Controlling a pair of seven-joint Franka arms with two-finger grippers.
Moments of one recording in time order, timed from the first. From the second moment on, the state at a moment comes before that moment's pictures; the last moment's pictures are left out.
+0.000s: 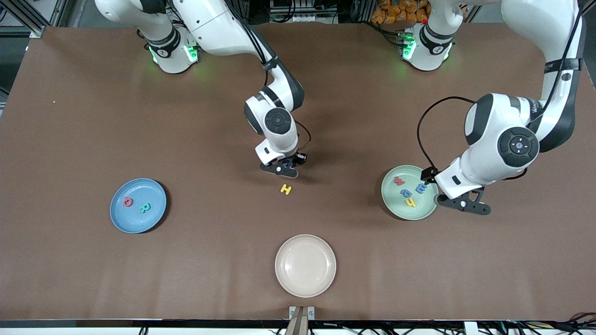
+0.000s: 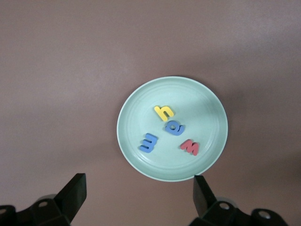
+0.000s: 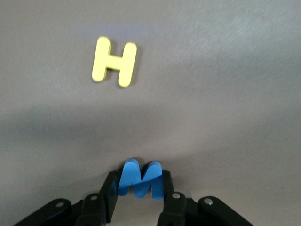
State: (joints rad) left arm -0.12 0.35 -0.11 -1.71 0.08 1.98 0.00; right arm 0.93 0.74 -0.19 -1.65 0.25 2.36 0.87
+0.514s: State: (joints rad) left arm -0.12 0.35 -0.11 -1.71 0.08 1.96 0.00; right arm 0.74 0.64 -0.31 -1.65 0.25 2.29 0.63
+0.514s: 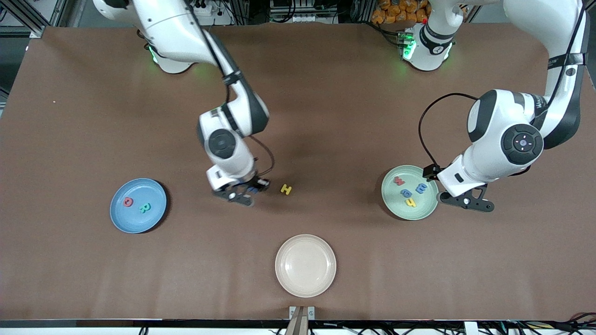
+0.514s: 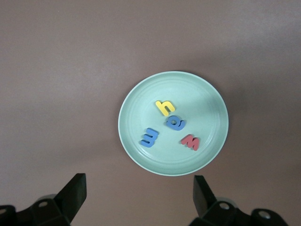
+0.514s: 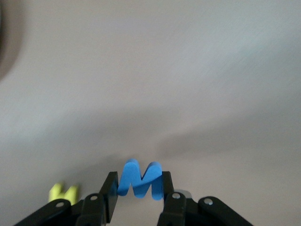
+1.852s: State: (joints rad) left arm -0.03 0.33 -0.10 -1.56 0.08 1.92 -0.07; right arm 0.45 0.64 -0.50 -1.66 0.25 2.14 -0.15
